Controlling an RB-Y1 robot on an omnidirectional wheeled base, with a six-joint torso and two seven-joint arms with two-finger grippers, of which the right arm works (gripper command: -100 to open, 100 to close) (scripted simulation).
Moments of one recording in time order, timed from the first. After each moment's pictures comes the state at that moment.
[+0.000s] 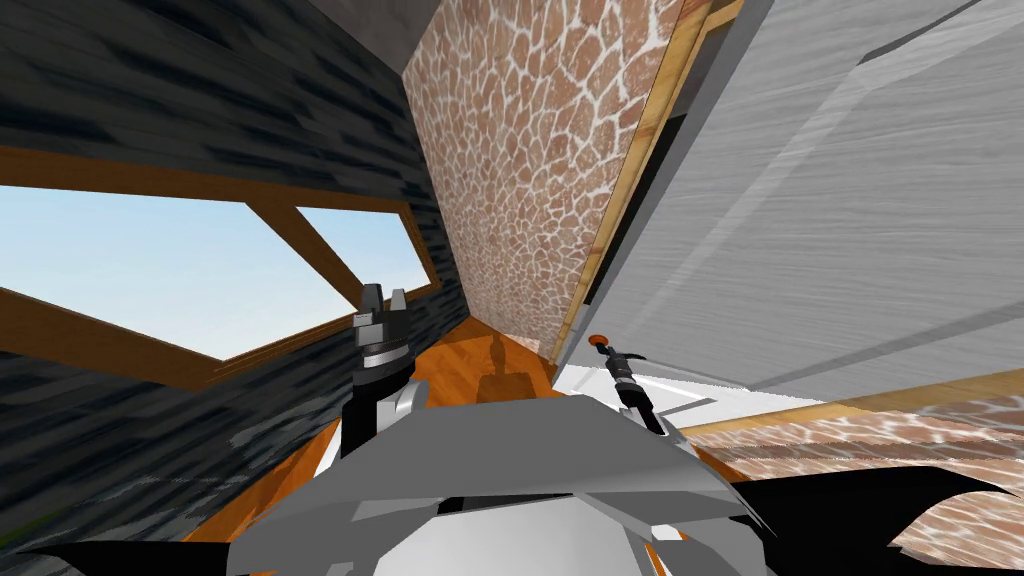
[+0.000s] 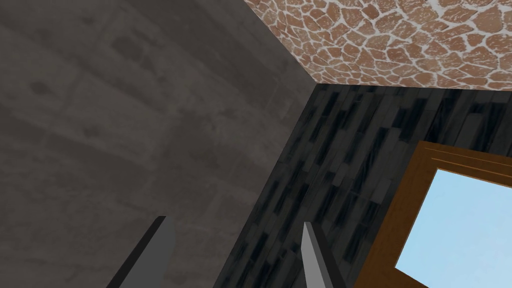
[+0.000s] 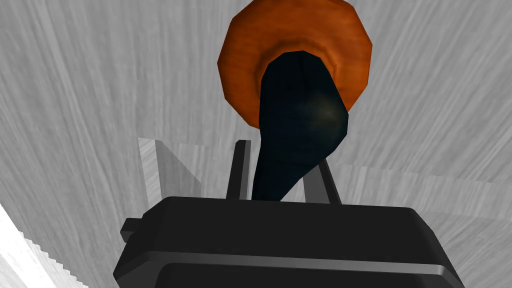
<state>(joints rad) 0.15 -0.44 -0.26 -0.77 -0.09 -0.80 -0.30</state>
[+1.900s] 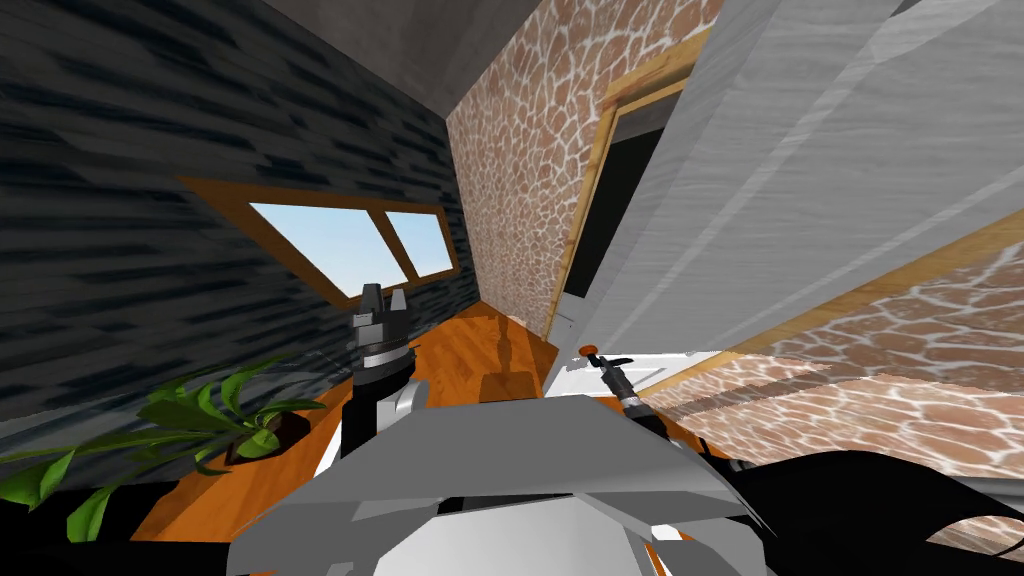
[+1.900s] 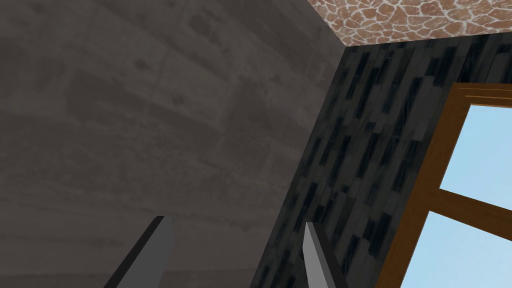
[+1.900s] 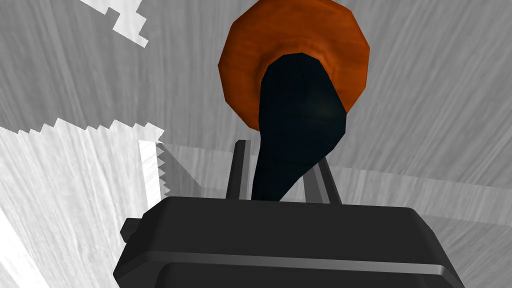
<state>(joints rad) 0.33 -0.51 -0.08 -0.86 0.03 -1.03 -0.45</state>
